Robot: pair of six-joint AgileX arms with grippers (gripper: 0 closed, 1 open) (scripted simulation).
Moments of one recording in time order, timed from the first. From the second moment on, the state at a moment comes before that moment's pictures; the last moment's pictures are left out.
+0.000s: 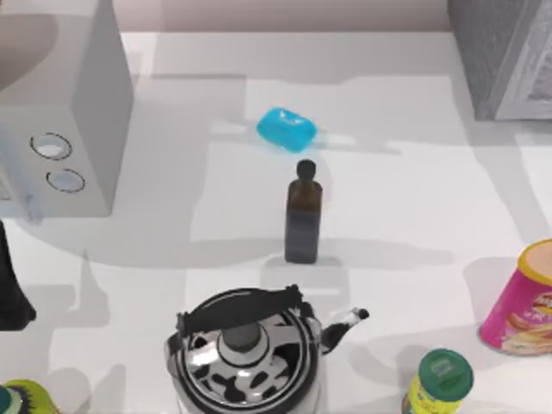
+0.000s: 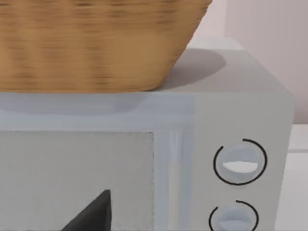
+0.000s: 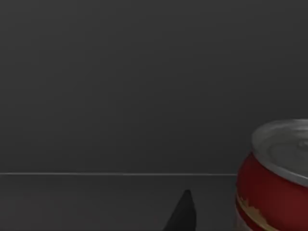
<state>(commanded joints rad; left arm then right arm) 0.00 0.00 0.00 0.00 0.00 0.00 0.14 1.62 1.87 -0.24 0.16 0.01</state>
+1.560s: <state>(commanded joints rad) 0.00 0.00 0.00 0.00 0.00 0.00 0.32 1.19 1.84 -0.64 0.34 0.01</state>
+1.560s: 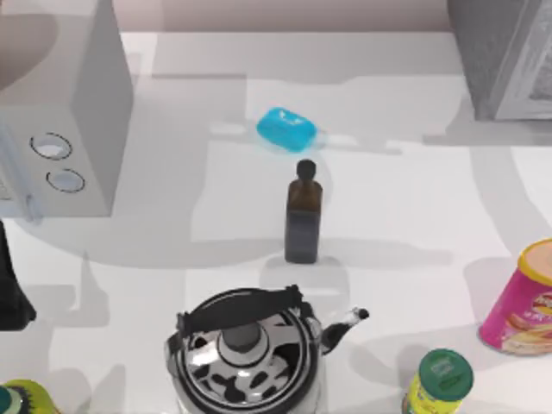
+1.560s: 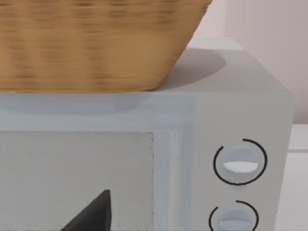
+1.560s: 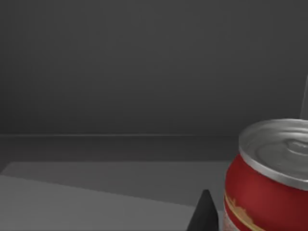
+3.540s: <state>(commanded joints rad) 0.00 0.00 0.00 0.00 0.00 0.00 0.00 0.00 0.00 0.00 0.00 0.00</state>
